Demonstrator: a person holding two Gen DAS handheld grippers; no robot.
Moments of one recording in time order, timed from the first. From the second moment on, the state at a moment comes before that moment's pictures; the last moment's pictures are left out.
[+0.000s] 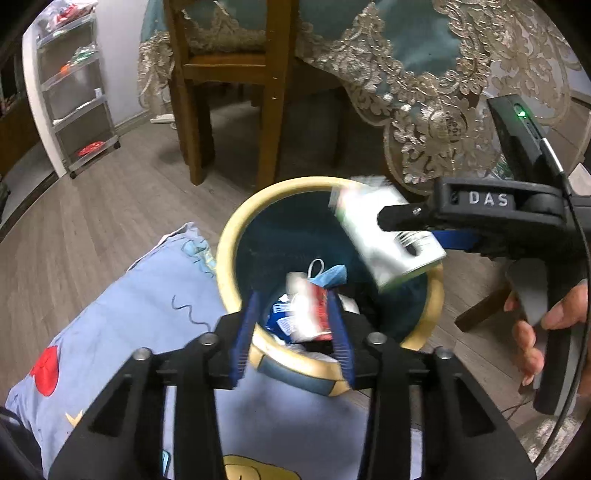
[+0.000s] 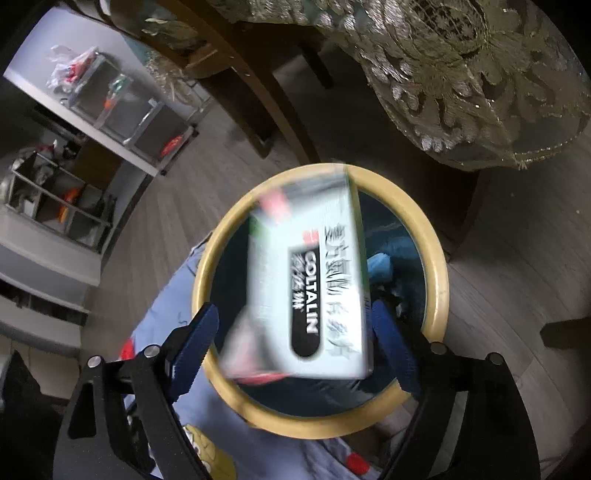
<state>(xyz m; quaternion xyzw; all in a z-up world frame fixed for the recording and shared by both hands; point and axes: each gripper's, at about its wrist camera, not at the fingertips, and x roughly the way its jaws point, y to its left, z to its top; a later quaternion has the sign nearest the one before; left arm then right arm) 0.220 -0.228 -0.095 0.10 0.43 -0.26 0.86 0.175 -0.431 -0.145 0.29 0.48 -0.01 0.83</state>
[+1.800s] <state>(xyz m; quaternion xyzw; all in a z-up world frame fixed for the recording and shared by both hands) 0.043 0.069 -0.012 0.00 0.38 -0.03 0.93 0.050 -0.203 -0.064 0.08 0.42 0.18 0.89</state>
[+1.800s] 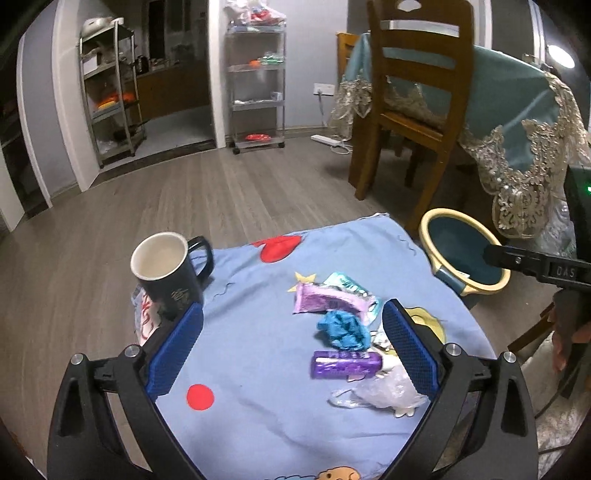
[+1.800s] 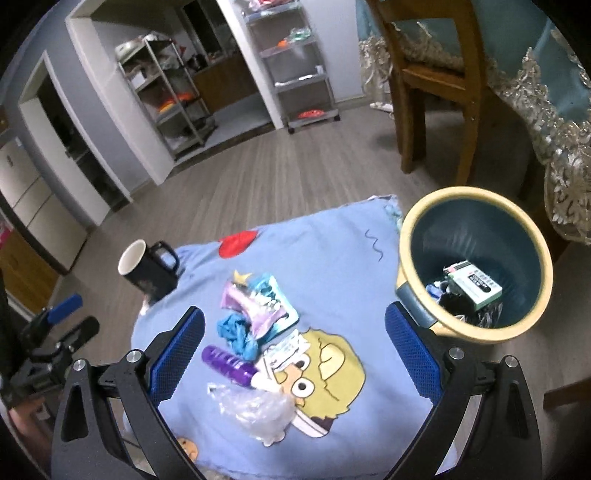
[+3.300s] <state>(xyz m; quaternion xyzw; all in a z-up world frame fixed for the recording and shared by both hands) 0.096 0.029 -0.094 0.02 0.46 -0.07 0.88 0.095 -0.217 -0.054 0.04 0.45 0.17 0.88</state>
